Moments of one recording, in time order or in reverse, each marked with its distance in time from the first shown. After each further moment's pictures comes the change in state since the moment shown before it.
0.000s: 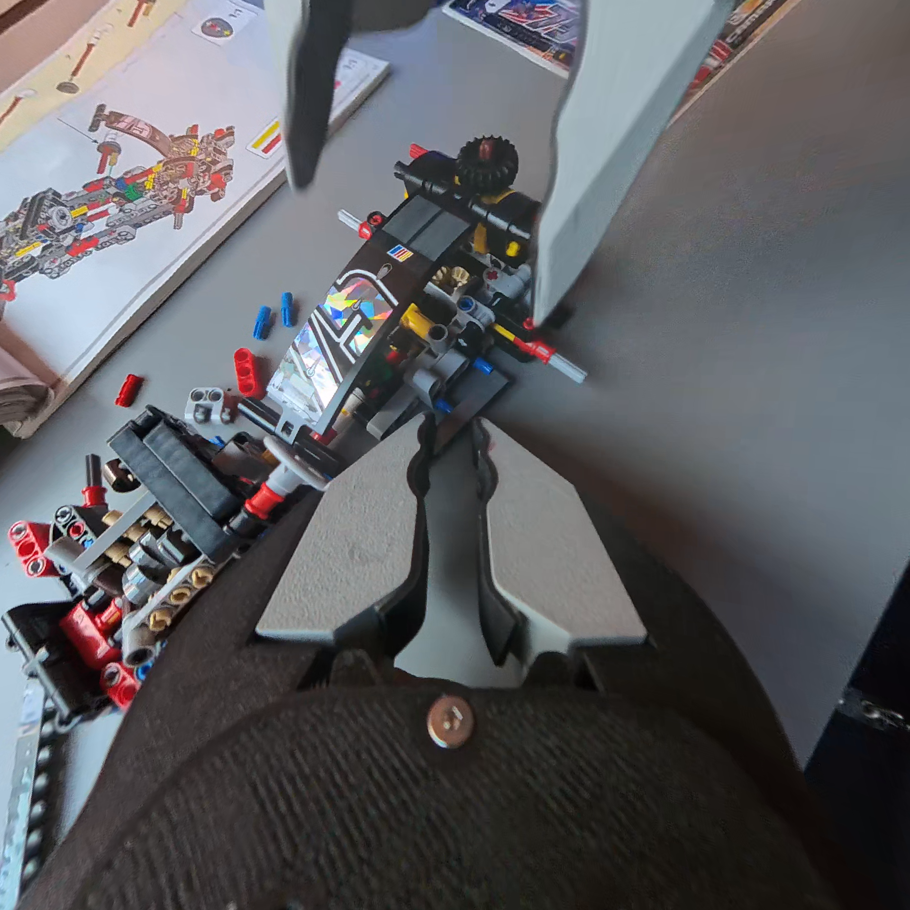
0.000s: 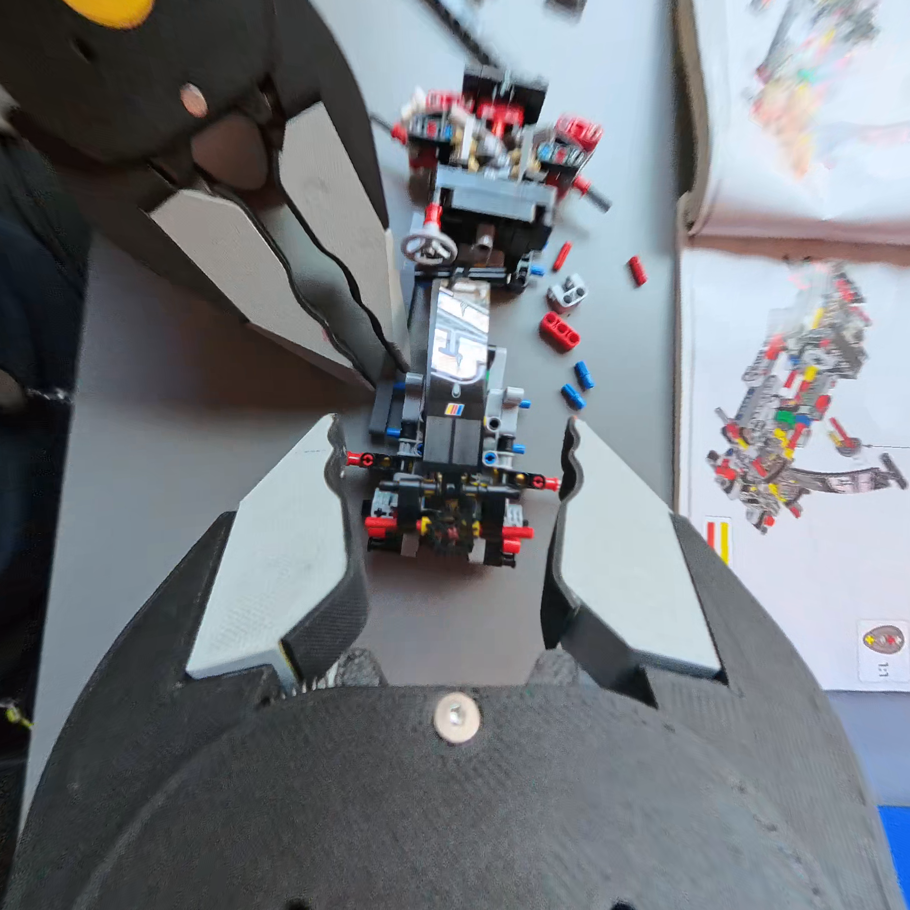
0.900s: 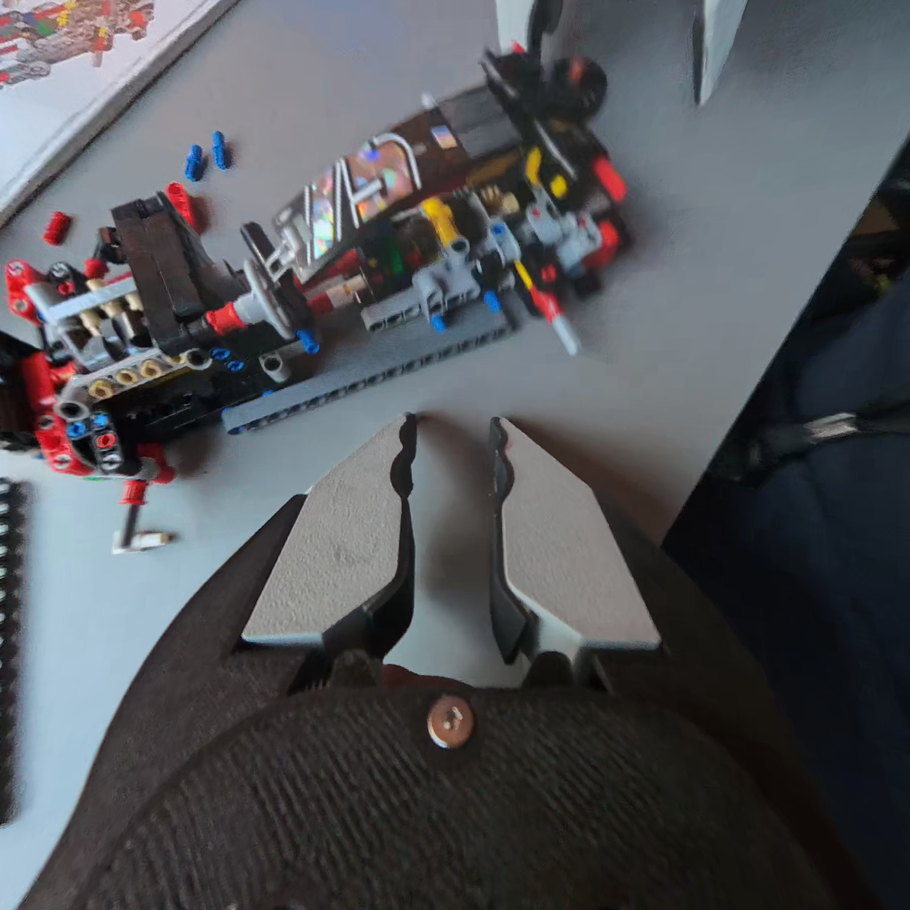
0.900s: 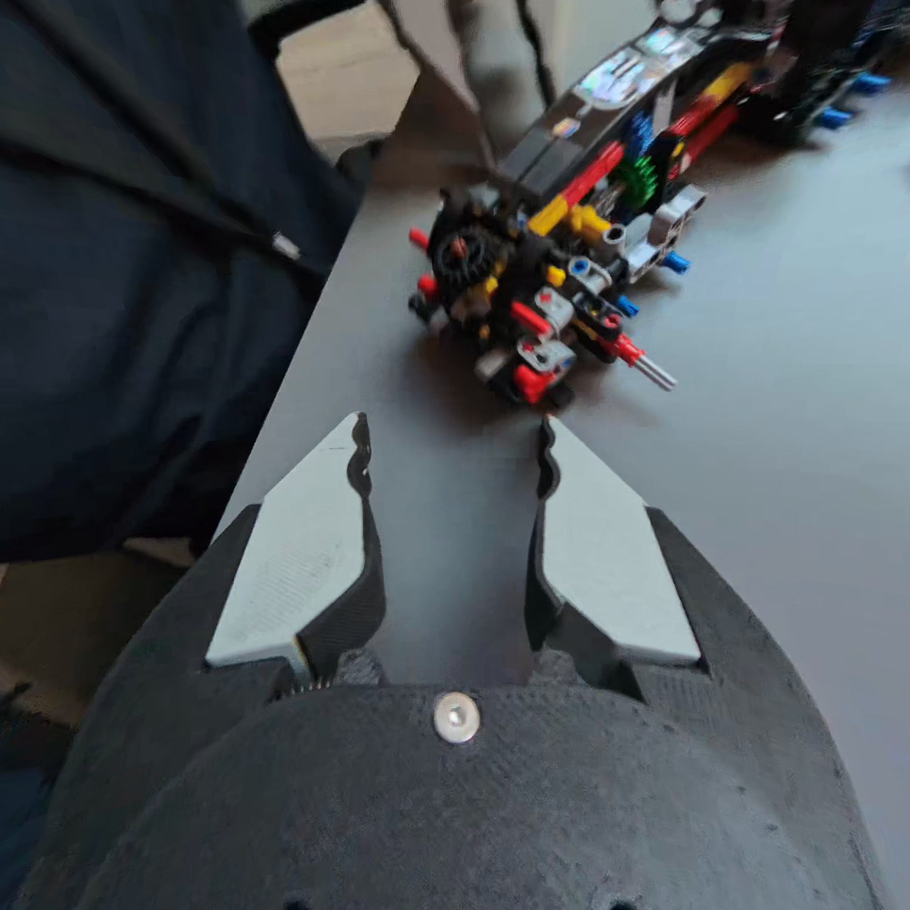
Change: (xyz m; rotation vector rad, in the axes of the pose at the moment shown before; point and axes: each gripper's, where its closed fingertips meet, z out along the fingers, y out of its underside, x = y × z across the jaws) left arm 0.027 0.053 -0.055 -0.069 0.078 -0.021; right arm -0.088 0.073 -0.014 0.172 -0.496 0.043
